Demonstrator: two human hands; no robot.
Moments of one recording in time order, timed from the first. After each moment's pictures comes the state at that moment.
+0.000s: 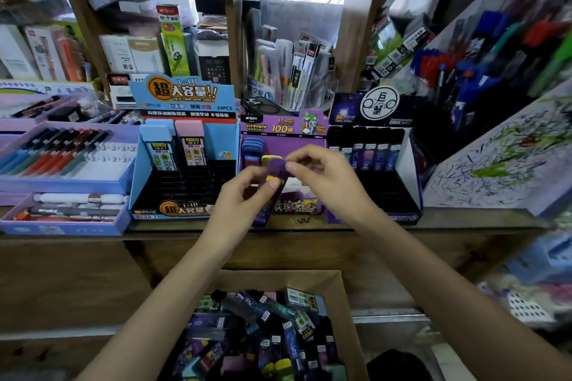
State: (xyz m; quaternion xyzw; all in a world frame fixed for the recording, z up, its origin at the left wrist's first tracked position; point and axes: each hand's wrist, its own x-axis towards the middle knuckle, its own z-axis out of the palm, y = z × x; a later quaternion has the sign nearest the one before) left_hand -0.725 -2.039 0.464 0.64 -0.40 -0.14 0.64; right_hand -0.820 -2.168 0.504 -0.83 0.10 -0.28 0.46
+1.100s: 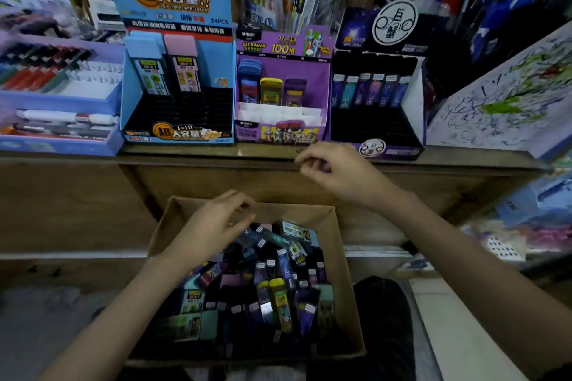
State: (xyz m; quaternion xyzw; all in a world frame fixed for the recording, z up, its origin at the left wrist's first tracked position) left_hand -0.750 -1.961 0.365 0.80 -0.52 -0.11 0.30; right_hand -0.870 -2.169 0.434 -0.96 0.09 -0.12 0.25
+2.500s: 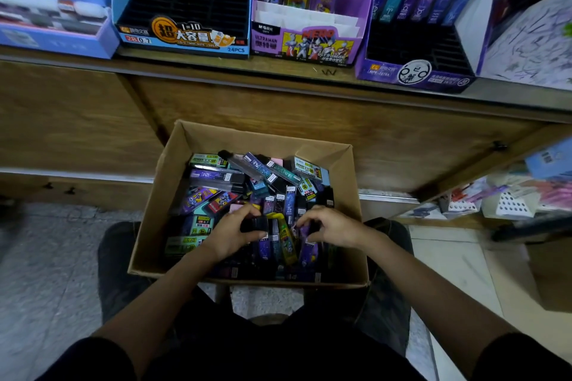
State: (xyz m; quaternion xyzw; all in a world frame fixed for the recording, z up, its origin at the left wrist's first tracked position) left_hand -0.804 -1.919 0.200 0.81 -0.32 -0.38 0.33; right_hand -0.939 -2.129 0.217 -0.85 0.17 0.26 0.42
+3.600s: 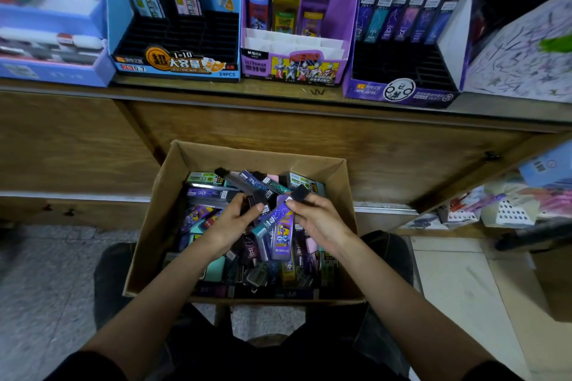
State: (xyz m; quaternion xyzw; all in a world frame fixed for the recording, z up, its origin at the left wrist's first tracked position) left_hand -0.790 -1.956 0.235 0.70 -0.17 -0.41 0.55; right_hand -0.906 -2.102 0.243 -0.45 0.30 -0.06 0.84
